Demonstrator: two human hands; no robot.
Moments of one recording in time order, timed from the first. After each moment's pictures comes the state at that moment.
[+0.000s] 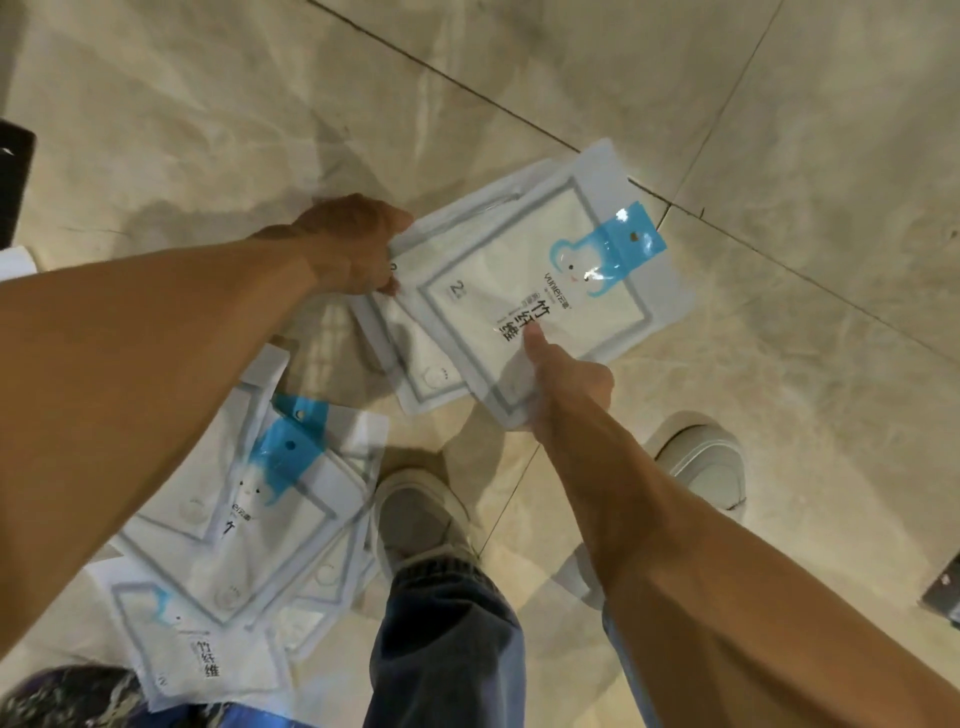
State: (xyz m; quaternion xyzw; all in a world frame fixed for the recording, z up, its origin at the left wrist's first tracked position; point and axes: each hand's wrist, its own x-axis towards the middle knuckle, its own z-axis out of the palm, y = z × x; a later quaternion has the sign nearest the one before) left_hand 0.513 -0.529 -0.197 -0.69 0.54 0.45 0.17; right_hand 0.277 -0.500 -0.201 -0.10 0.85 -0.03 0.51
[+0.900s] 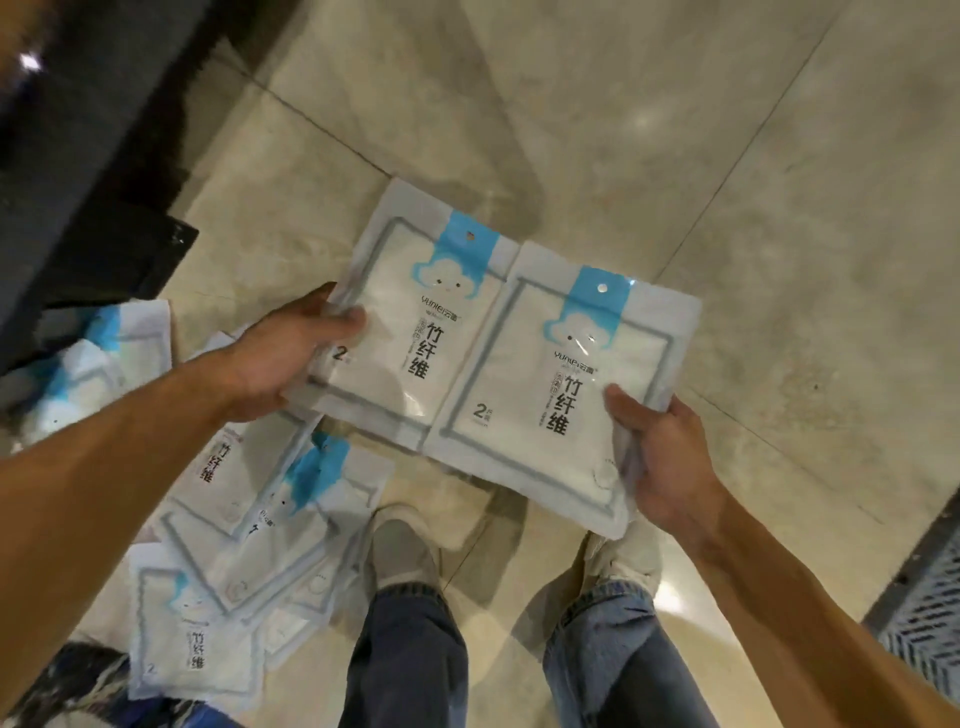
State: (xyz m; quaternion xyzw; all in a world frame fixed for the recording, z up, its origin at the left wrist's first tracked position) left_hand 0.537 -0.464 -0.048 -0.72 0.03 0.62 -0.32; right_hand 0.216 -0.582 -0.038 -0.20 0.66 -0.16 0.71
